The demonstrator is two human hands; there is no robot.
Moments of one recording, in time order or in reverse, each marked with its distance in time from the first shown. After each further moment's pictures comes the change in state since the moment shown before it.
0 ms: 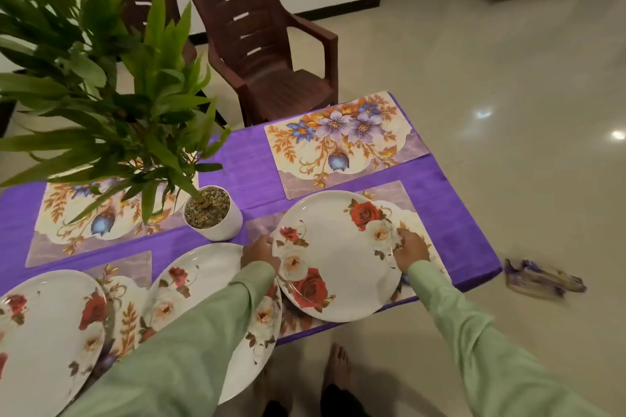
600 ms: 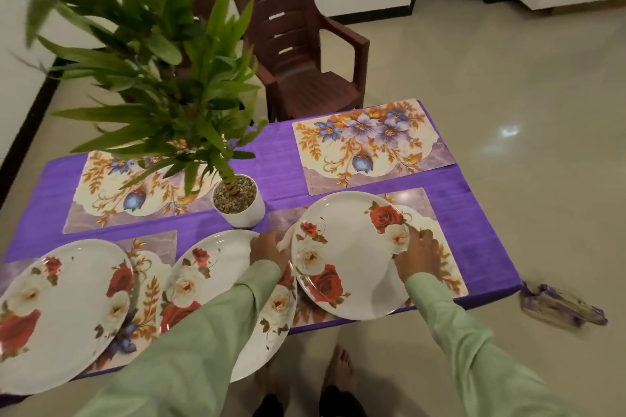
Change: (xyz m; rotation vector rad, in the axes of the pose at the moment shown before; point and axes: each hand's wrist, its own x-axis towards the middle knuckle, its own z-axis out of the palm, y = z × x) left_hand -0.019 -0.024 -0.017 -0.092 0.102 0.091; right_hand -0.041 -0.038 0.009 -0.296 0.190 -0.116
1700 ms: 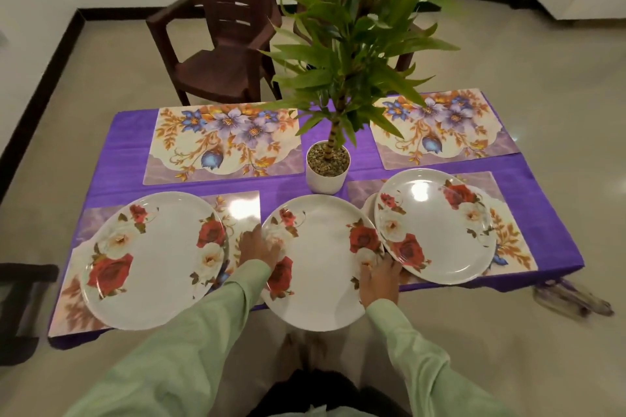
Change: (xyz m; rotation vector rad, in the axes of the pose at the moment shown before) left_hand -0.018 -0.209 -0.114 -0.037 -0.002 -0.151; right_hand -0.209 -0.174 0.147 0.255 -0.028 0.094
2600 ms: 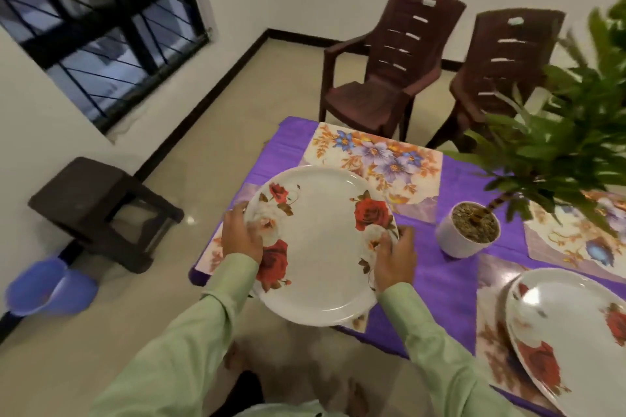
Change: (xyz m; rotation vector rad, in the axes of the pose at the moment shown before) left_hand -0.068 -0.137 -0.224 -0.393 0.736 -0.071; right_hand -0.084 -0.231 0.059 0.351 -0.113 -0.476
